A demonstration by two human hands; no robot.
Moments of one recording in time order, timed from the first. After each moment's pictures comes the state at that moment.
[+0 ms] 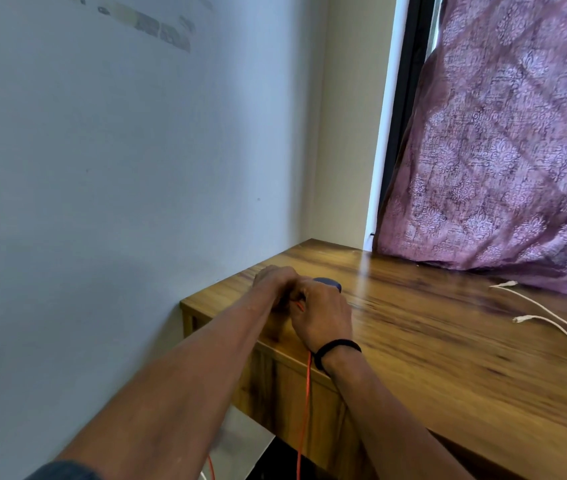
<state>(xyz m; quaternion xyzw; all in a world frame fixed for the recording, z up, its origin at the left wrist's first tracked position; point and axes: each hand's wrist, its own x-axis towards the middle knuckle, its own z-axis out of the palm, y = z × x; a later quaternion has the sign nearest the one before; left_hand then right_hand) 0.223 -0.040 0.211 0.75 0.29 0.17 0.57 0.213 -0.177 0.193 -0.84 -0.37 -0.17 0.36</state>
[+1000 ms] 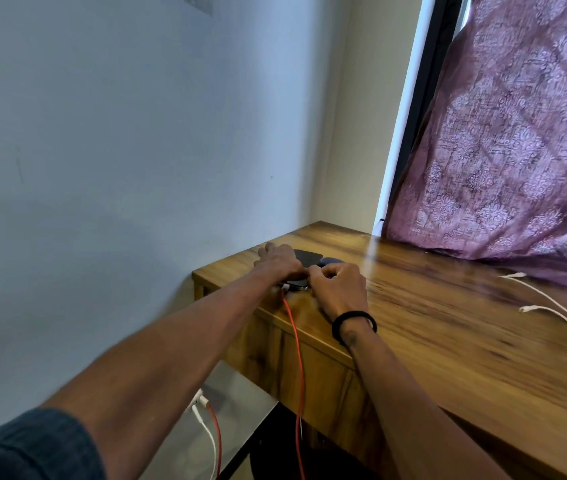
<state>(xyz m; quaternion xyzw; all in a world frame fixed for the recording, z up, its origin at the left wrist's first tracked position) 0.241 -0.023 0.203 0.92 0.31 0.13 0.18 0.218 -0.183 0.195 -0.80 -0.25 -0.06 0.54</state>
